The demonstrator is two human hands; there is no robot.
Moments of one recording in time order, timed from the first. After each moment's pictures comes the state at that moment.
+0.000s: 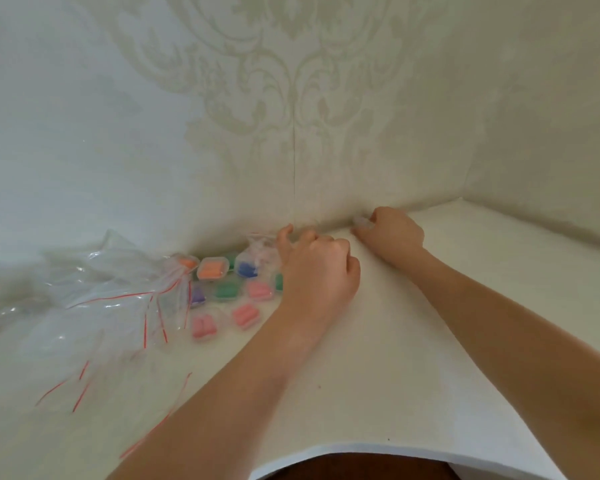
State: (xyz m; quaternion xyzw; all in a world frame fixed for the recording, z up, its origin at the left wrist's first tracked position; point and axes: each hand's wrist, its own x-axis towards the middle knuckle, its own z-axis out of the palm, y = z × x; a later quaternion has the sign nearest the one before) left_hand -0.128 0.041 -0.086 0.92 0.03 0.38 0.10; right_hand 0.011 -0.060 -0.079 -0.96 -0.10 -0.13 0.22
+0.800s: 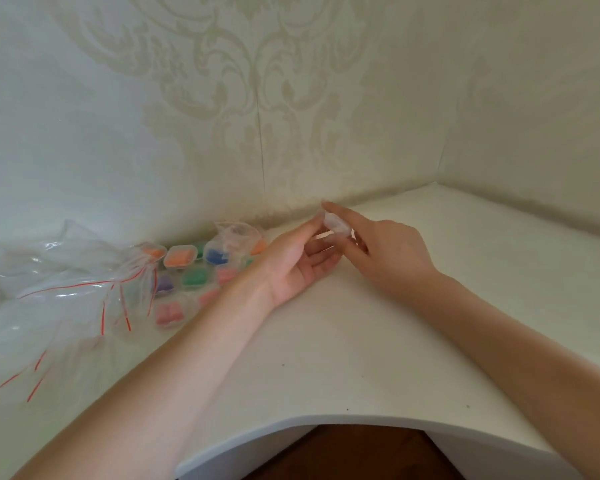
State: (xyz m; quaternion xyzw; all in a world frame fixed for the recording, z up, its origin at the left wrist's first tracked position) left_hand -0.129 0.034 -0.067 0.49 0.08 -0.05 0.87; right_hand -0.087 -0.109 -0.069 -0.91 -0.33 -0.20 0.17
